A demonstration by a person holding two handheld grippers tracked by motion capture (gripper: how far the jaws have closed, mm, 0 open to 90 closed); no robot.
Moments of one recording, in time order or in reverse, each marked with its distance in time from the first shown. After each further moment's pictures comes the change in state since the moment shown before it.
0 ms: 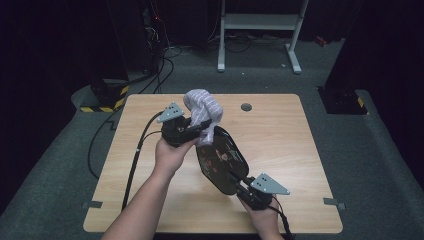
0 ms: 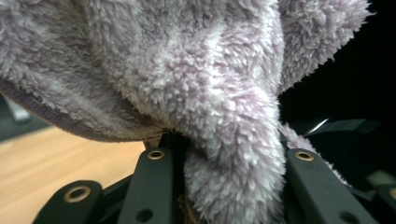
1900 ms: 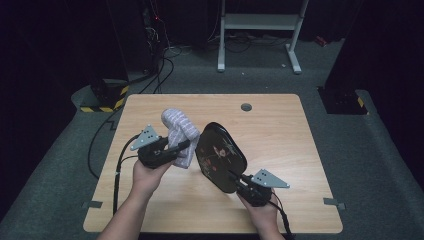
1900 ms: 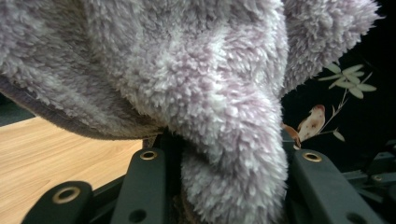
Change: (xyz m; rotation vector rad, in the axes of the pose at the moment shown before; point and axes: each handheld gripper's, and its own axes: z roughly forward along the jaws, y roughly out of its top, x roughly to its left) left arm -0.002 -0.043 -0.065 -0.053 0.020 0.059; right arm -0.008 0.000 0.006 0.031 0.044 0.076
